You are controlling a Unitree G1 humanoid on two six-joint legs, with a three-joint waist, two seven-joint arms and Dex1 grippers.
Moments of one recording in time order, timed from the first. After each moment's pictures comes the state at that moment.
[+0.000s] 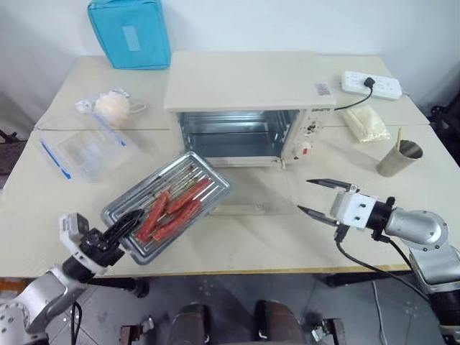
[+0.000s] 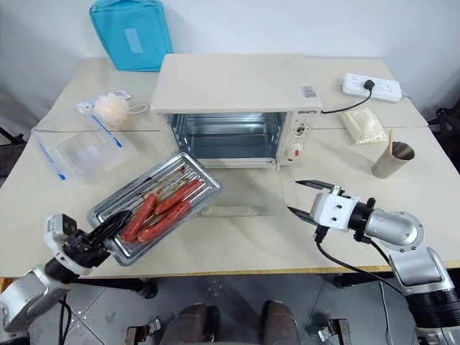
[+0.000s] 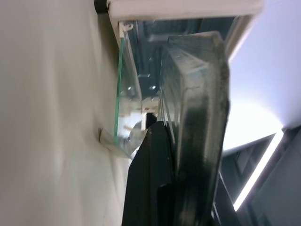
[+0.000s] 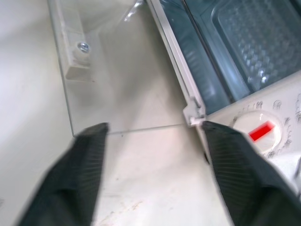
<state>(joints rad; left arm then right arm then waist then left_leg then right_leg) 0.11 0.43 0.72 -0.04 -1.94 1.22 -0.07 -0.18 -0.80 -0.03 -0.04 0.11 -0.31 0.88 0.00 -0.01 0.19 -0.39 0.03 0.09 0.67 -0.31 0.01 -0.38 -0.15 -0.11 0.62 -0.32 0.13</state>
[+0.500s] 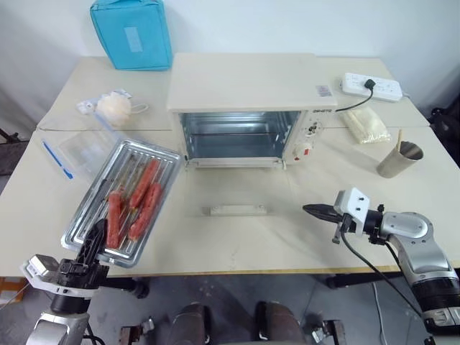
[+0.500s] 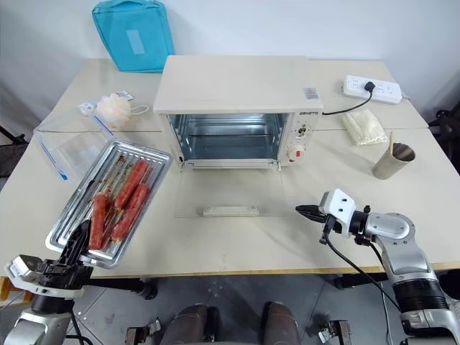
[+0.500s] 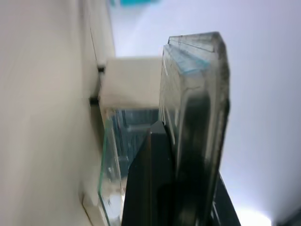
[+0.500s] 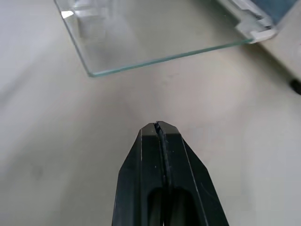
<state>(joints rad) 0.29 0.06 0.86 -0.30 -1.94 0.91 -0.02 -0.31 -0.70 0.02 0.28 0.24 -0.15 1.08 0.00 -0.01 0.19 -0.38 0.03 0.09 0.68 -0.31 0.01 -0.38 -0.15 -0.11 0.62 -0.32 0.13</state>
